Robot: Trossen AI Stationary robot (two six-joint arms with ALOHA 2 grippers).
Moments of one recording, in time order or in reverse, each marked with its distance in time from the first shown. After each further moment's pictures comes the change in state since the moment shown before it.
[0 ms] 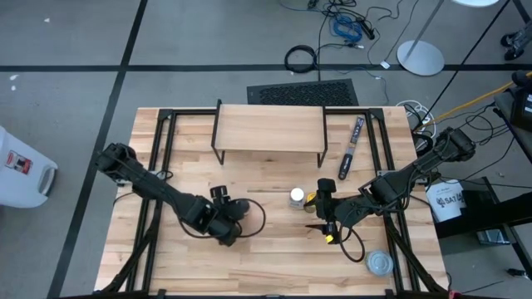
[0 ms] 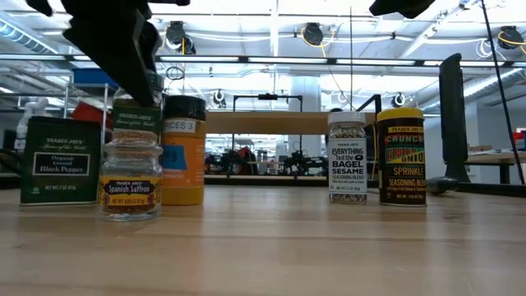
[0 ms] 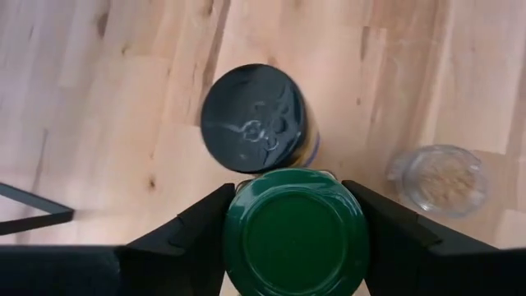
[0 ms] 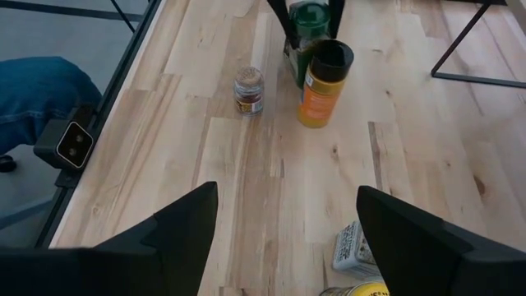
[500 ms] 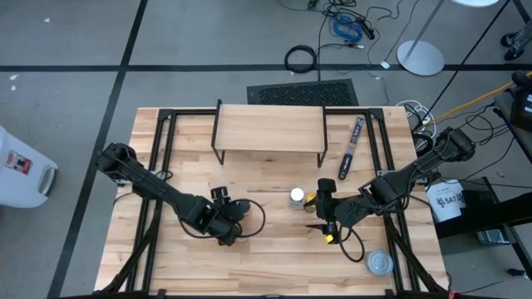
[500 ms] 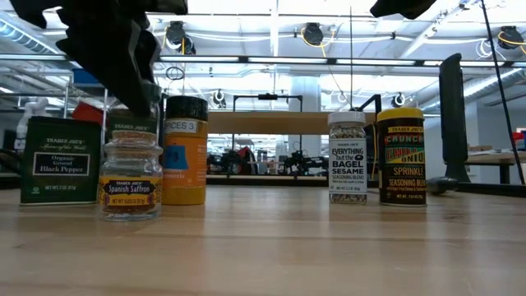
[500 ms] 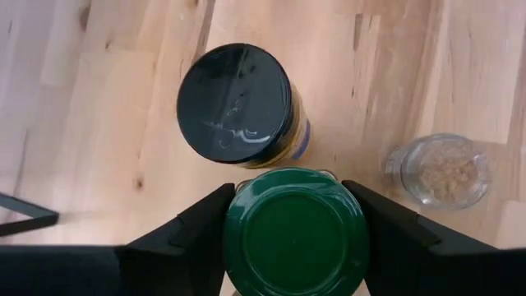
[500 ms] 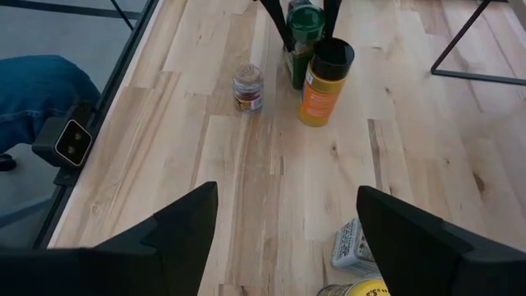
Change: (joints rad) left arm 0.001 -0.001 -0.041 0.049 0.017 0.020; right arm 0.000 0.000 0.000 -0.007 0.000 0.005
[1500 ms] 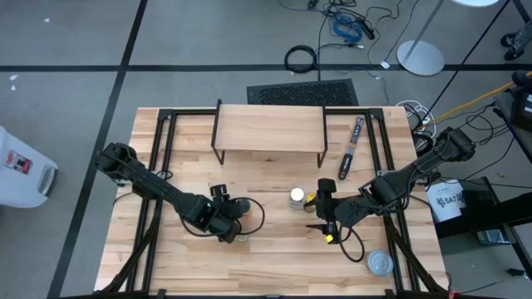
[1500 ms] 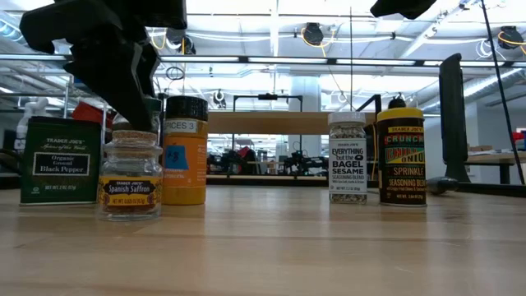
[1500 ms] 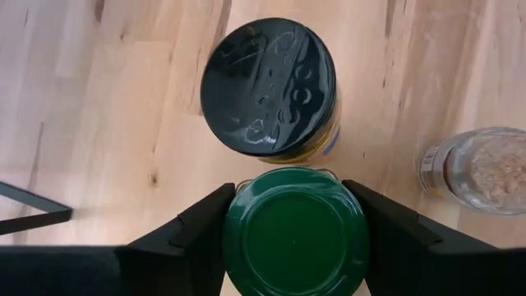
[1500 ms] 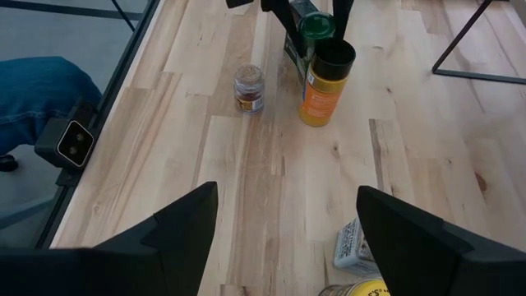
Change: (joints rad) left arm 0.013 0.000 -0.050 0.025 -0.023 0.003; right arm 0.000 0.000 0.000 0.002 -0.003 0.003
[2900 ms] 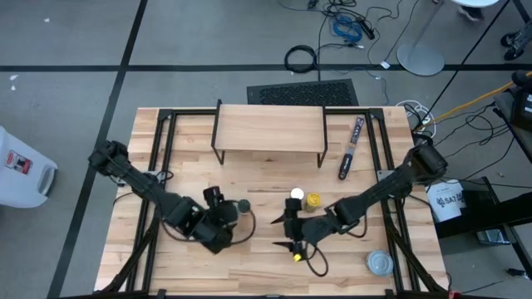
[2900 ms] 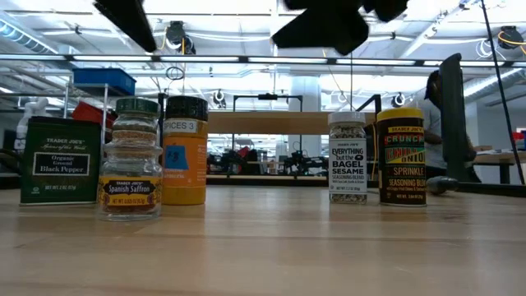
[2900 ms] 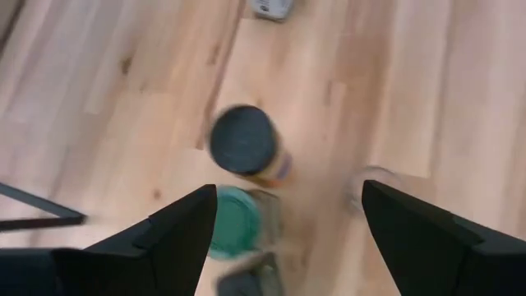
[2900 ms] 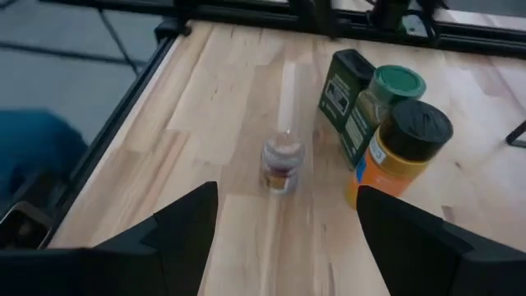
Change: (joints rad) left arm -0.116 -0.067 0.192 -0.169 -0.078 -0.139; right arm -0.039 0.414 0.000 0.616 0.000 -0.128
